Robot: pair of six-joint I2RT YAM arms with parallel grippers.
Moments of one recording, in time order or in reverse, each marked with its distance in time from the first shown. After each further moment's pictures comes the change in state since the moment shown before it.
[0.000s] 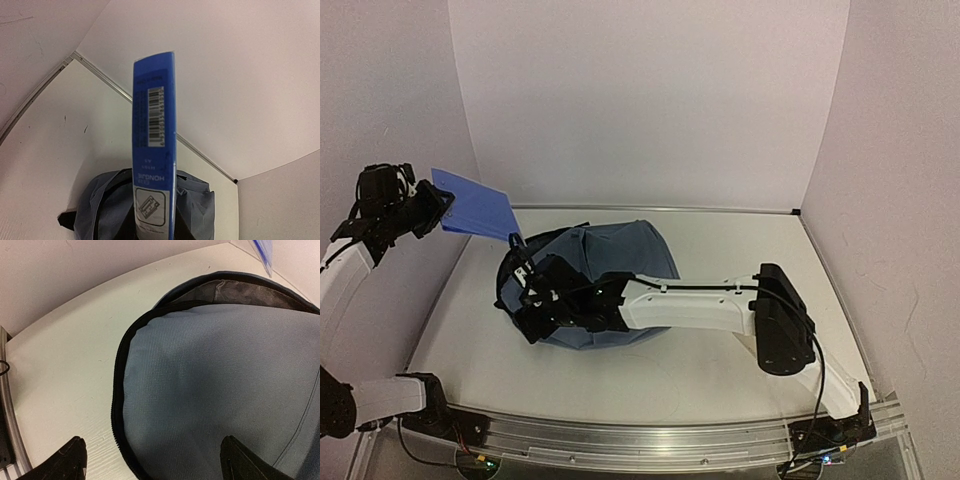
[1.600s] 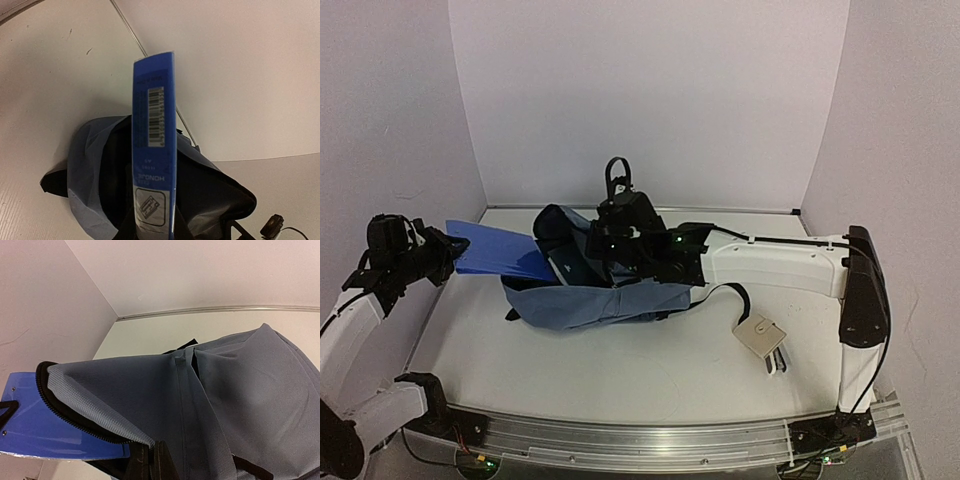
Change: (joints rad) left arm -0.001 -0.204 -0.353 0.070 0.163 -0.307; right arm -0.146 -0.423 -0.396 0.166 0.308 0.504
